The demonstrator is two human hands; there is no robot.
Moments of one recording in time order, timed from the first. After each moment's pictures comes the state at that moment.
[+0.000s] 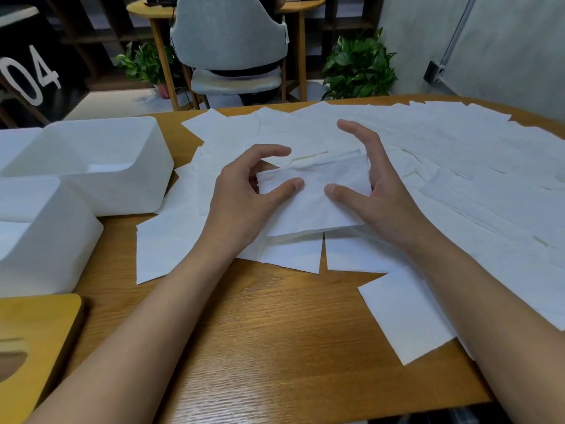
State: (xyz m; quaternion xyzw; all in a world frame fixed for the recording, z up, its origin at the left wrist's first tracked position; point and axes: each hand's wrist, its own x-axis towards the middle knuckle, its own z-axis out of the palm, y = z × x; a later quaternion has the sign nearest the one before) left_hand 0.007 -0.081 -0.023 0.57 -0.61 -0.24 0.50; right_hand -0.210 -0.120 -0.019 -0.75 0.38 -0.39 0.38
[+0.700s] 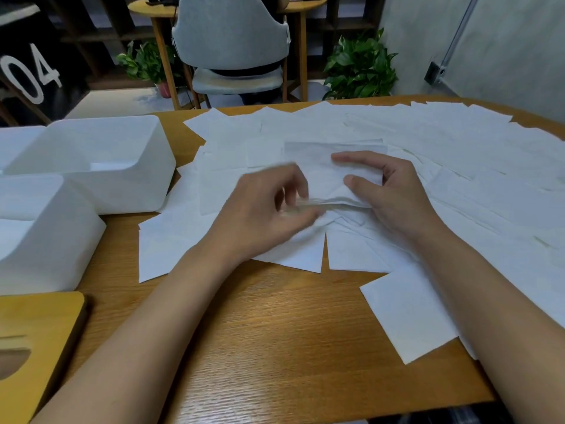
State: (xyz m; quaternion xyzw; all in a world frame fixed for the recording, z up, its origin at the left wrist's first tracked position) left_hand 0.004 -0.074 -0.022 0.51 -0.76 -0.12 0.38; right_hand -0.221 -0.137 -0.031 -0.68 0.41 -0.44 0.42
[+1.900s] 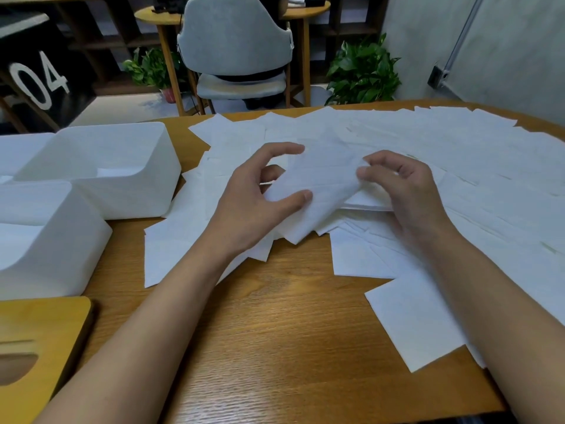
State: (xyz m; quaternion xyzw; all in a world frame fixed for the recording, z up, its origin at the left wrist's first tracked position) left_hand 0.011 -0.074 -0.010 0.53 -0.65 -0.28 0.47; right_hand -0.222 -0.138 -0.024 -0.58 0.44 -0.50 0.47
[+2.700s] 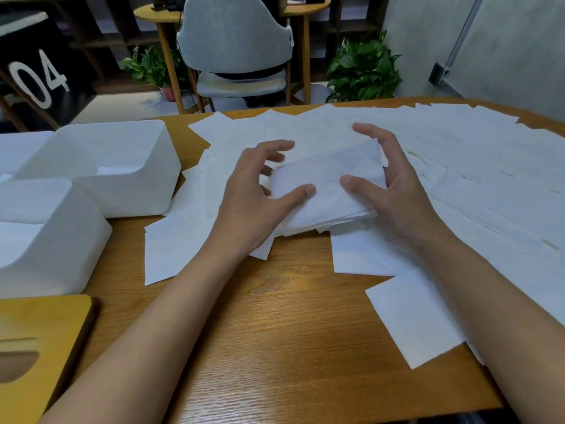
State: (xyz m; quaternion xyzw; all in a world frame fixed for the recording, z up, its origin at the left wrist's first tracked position) left_hand 0.007 -0.080 -0.022 0.56 -0.63 -0.22 0.49; right_hand -0.215 -0.127 -0.022 -0.68 0.37 -0.45 0.44
